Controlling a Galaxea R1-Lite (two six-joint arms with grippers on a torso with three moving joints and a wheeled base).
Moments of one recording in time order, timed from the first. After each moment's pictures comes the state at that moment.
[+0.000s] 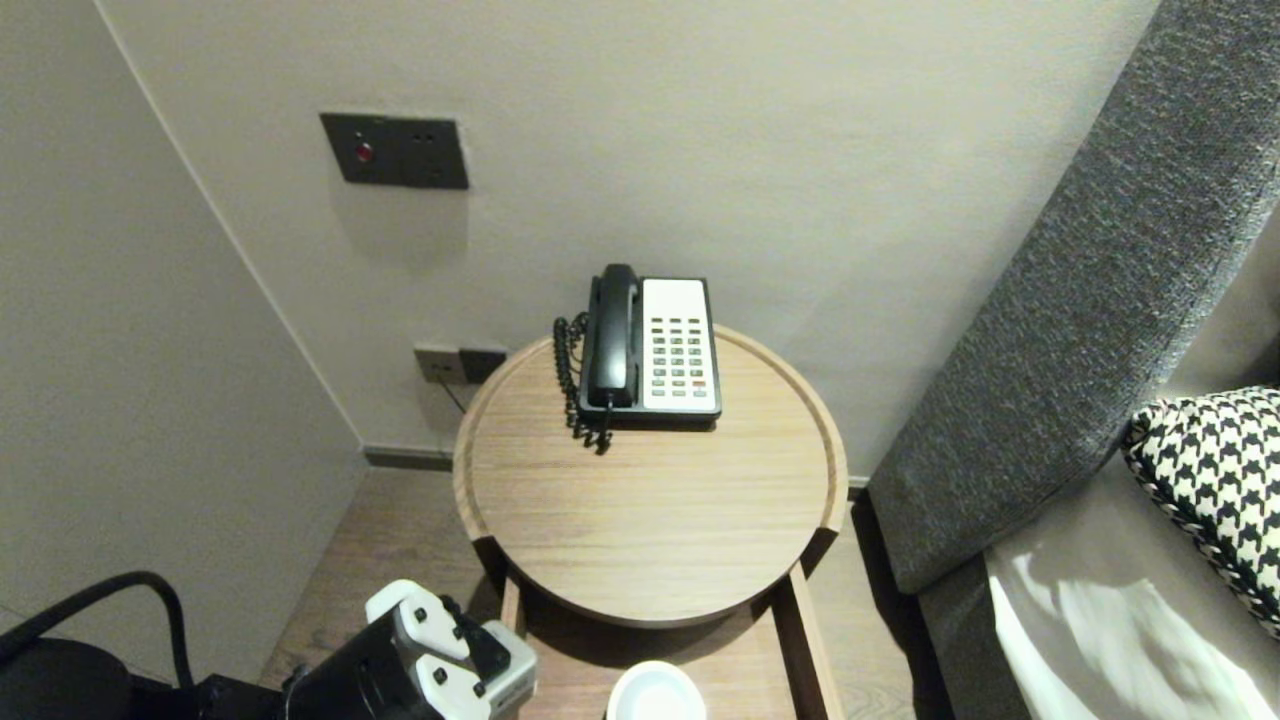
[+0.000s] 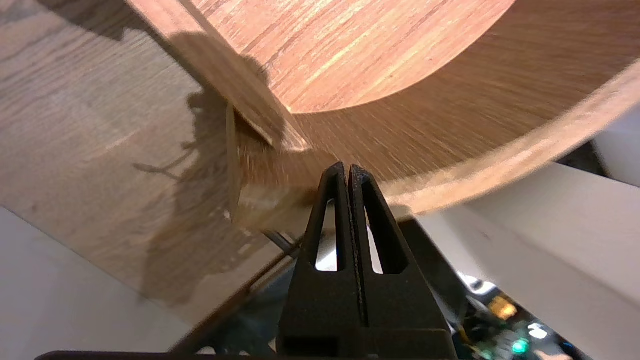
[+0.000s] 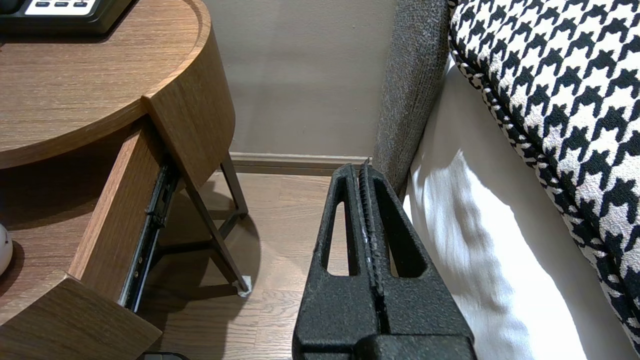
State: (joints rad) left arm -1.04 1.52 -0.66 0.25 0.00 -0.34; right arm -0.01 0.00 0.00 -0.10 -0.01 0.00
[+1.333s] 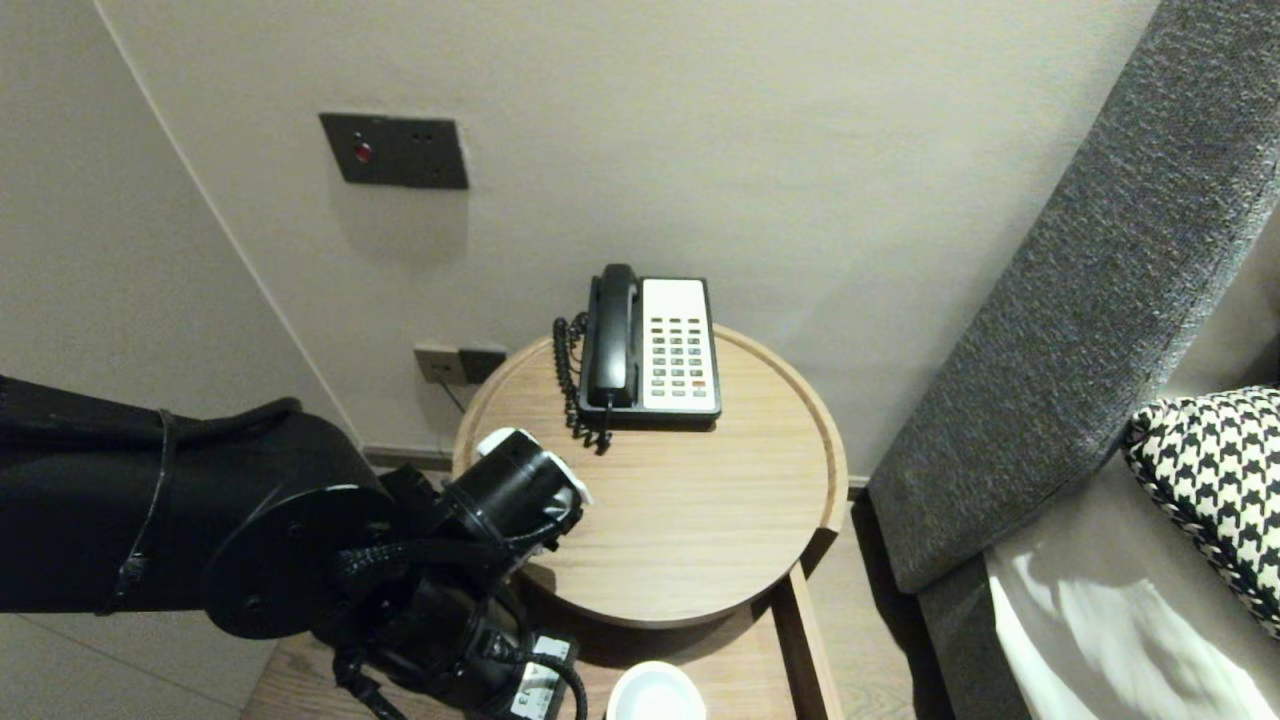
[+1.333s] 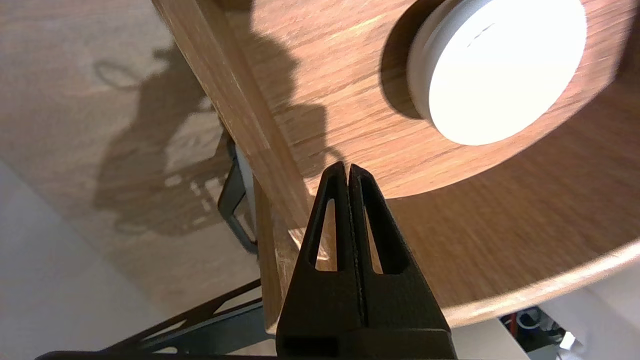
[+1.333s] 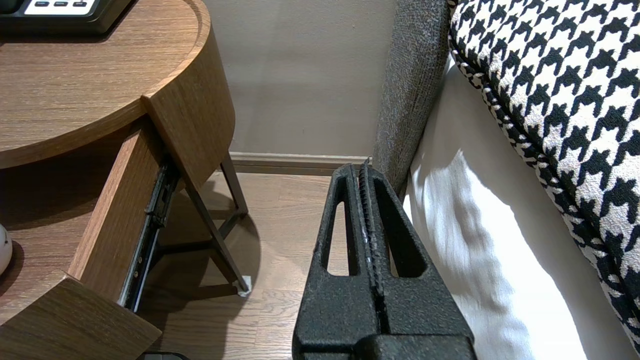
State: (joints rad) left arm -0.85 1.79 -1.07 0.50 -0.01 -0.48; right arm -0.01 0.00 0.00 -0.10 -0.01 0.00
